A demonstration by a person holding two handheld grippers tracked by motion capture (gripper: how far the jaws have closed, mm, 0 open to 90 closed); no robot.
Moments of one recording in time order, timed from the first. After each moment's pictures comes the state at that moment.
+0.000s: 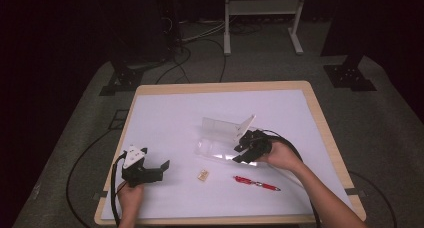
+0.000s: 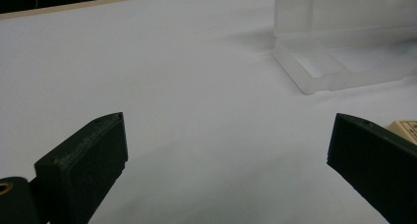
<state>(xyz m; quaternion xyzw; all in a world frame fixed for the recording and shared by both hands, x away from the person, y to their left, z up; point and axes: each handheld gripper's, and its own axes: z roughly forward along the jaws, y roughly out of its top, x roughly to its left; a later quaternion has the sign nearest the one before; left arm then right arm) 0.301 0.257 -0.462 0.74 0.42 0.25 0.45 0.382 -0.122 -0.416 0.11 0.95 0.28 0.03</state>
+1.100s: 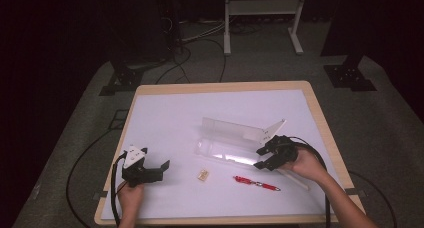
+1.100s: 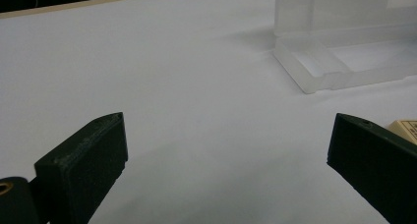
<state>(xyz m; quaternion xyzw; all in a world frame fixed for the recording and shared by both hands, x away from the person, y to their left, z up) 0.301 0.257 -0.462 0.74 0.42 0.25 0.45 0.359 -0.190 -0.417 0.17 0.94 0.29 0.03</state>
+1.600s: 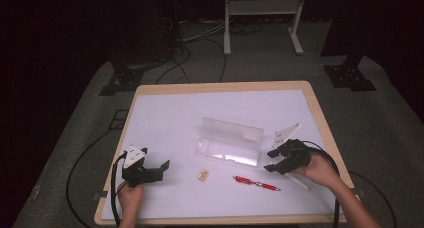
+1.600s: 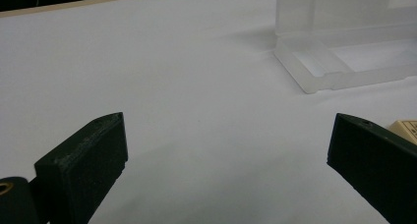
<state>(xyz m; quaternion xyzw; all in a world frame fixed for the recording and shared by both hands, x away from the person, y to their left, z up) 0.301 0.257 -0.462 0.74 0.42 0.25 0.45 0.342 -0.219 -0.414 0.19 0.94 0.30 0.04</state>
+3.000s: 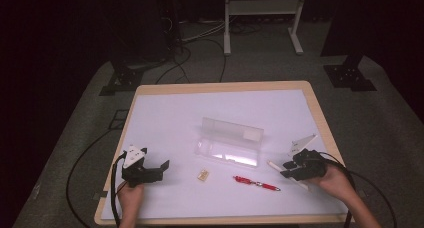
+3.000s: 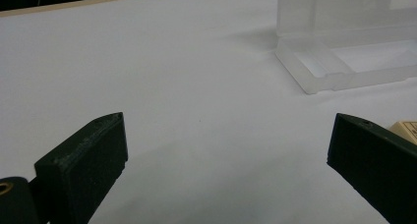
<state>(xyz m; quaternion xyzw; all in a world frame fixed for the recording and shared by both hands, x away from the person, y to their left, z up) 0.301 0.257 -0.462 0.74 0.43 0.25 0.45 0.323 -0.262 -0.441 0.26 0.93 0.27 0.05</state>
